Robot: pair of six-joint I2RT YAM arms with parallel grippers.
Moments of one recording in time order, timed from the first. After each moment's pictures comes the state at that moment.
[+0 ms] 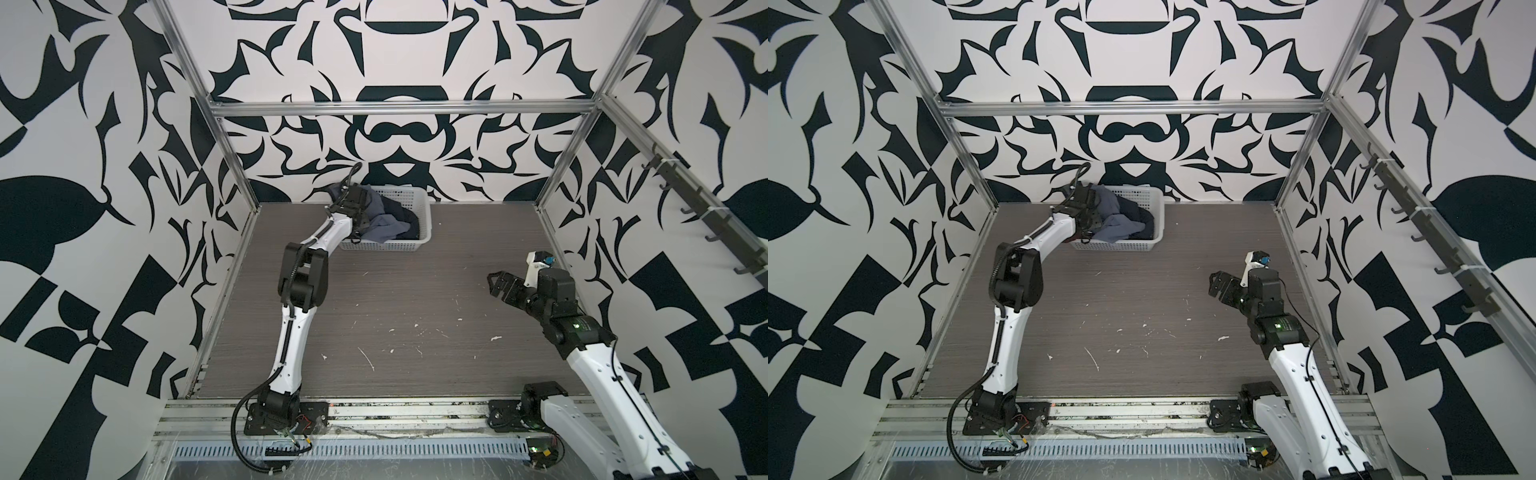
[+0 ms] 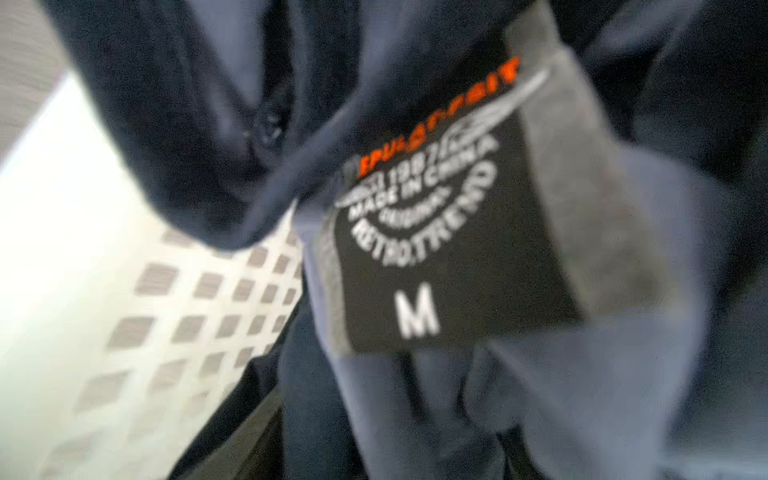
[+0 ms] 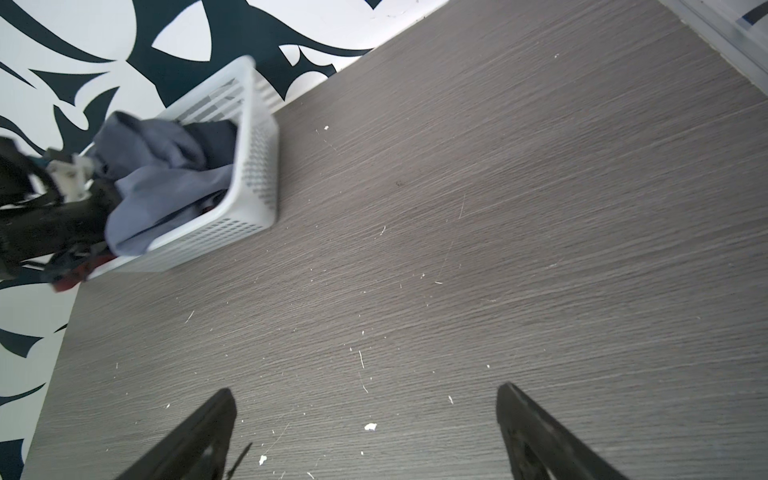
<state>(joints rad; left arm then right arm) -0.29 2.37 2.01 -0.55 -0.27 -0.52 0.10 0.78 0.66 -0.48 -0.12 0.53</state>
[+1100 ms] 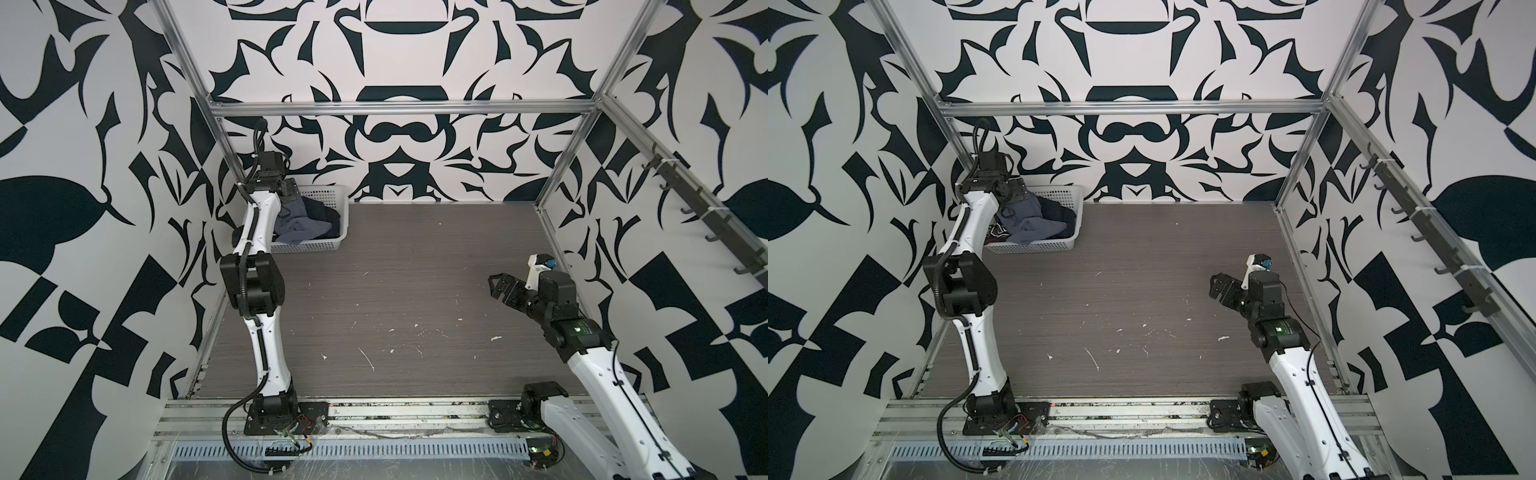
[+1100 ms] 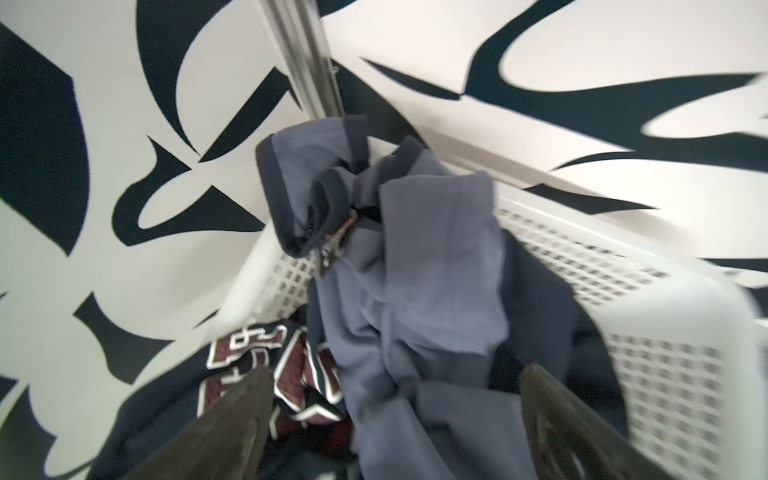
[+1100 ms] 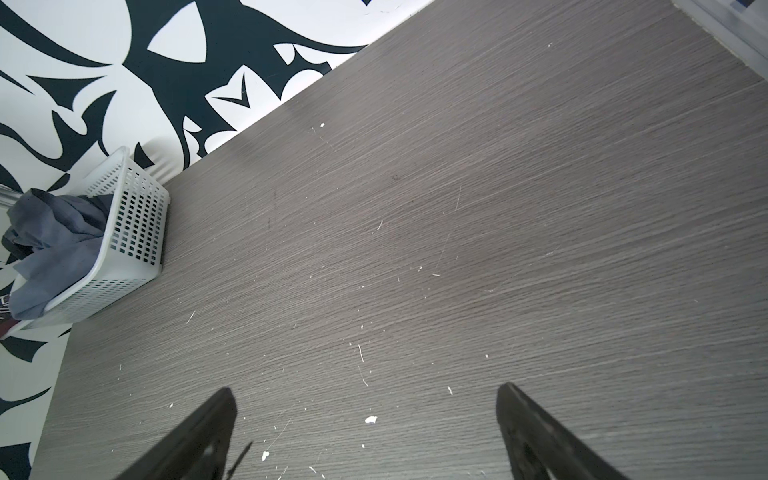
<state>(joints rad) 0.04 2.18 2.23 -0.81 -0.26 -0.26 0.10 0.76 0.65 -0.50 -0.11 0.55</state>
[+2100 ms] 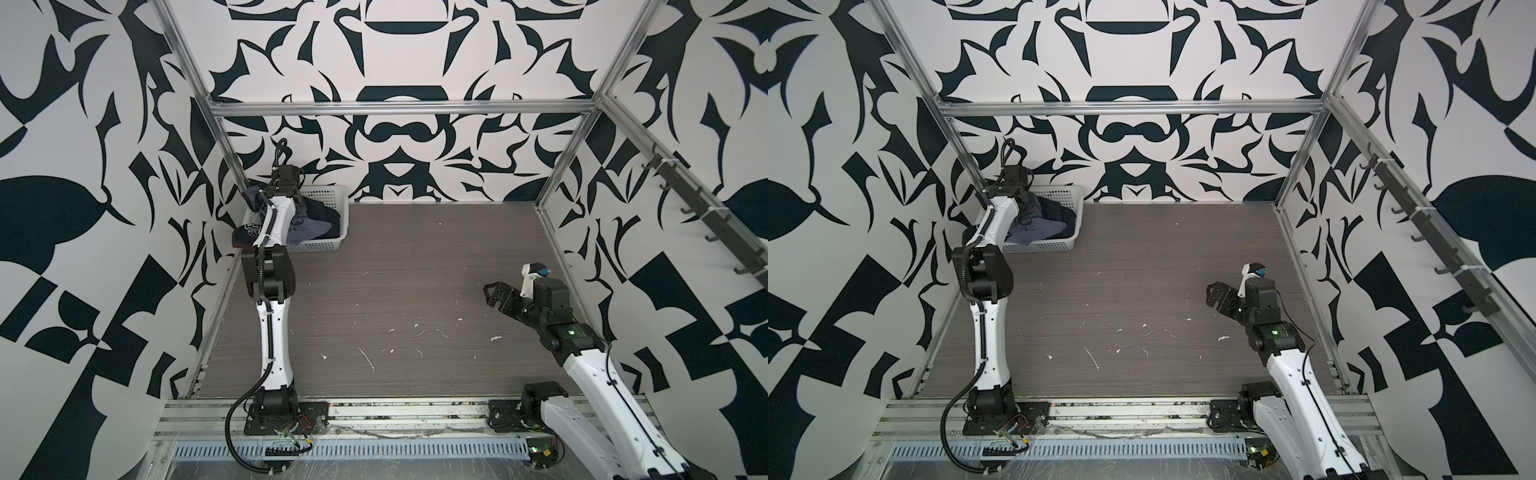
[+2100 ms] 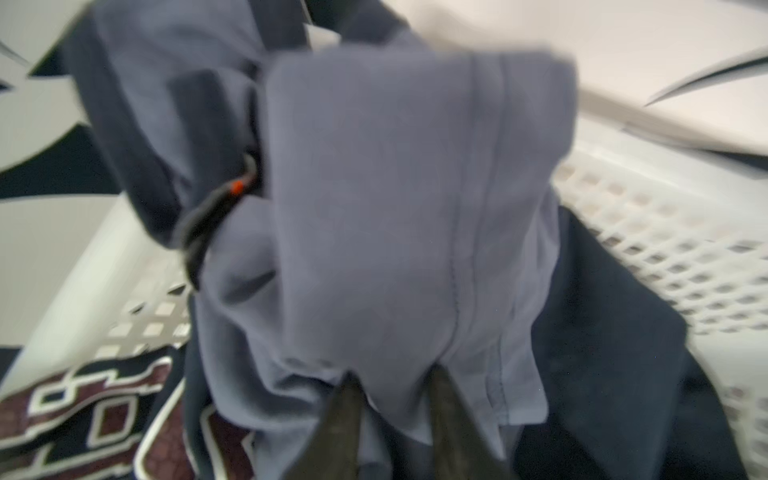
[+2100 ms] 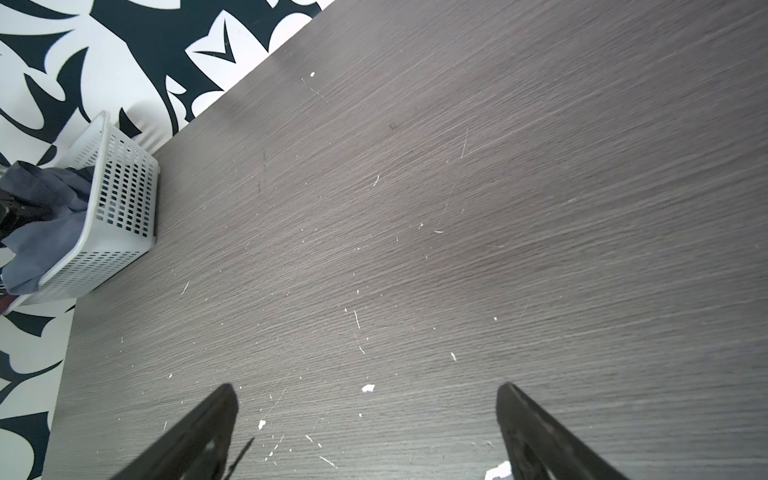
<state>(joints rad) 0.02 2.45 2.40 -0.82 -0.34 -0.29 0.10 0.75 0.57 -0.49 -0.17 0.58</state>
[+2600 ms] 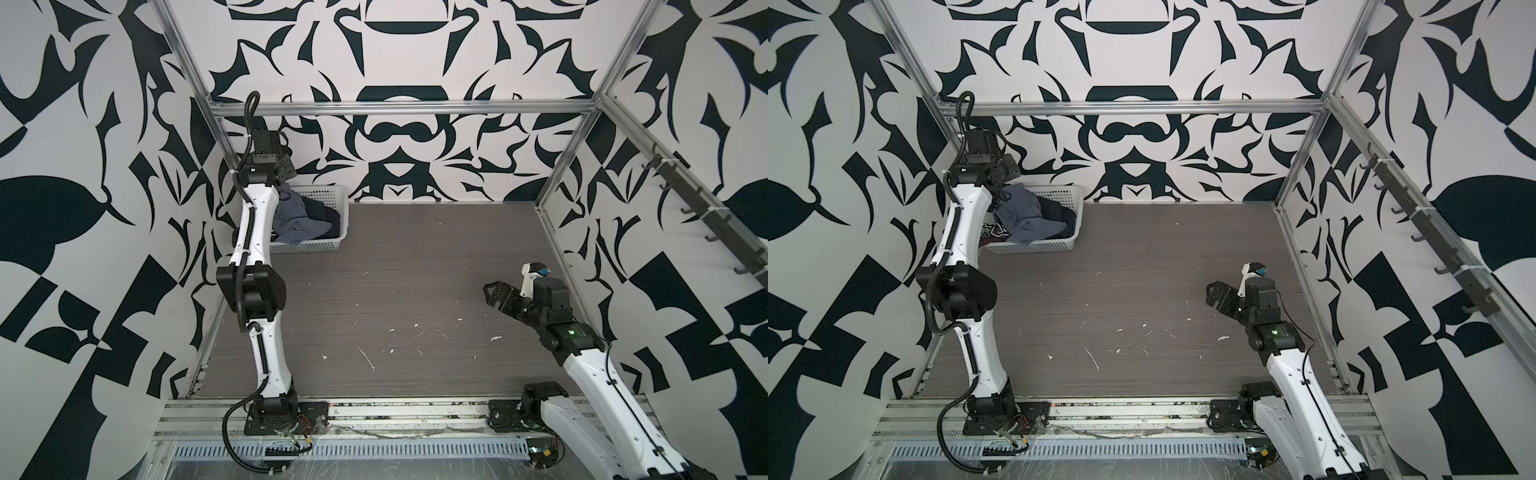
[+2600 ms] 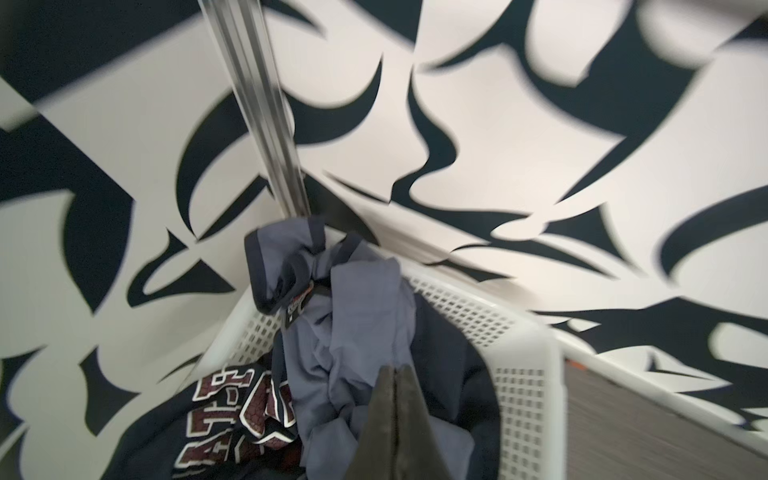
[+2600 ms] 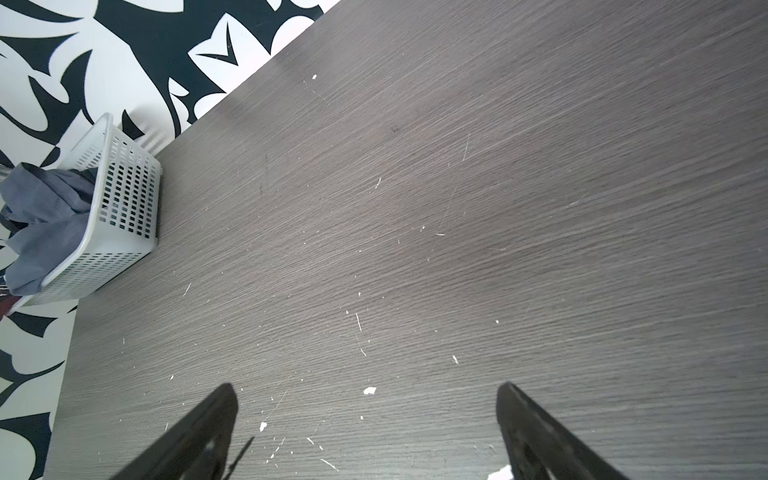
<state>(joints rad) 0.00 2.11 2.40 -0.80 -0.22 -0.29 0.10 0.75 0.57 -0.48 -0.17 0.58</state>
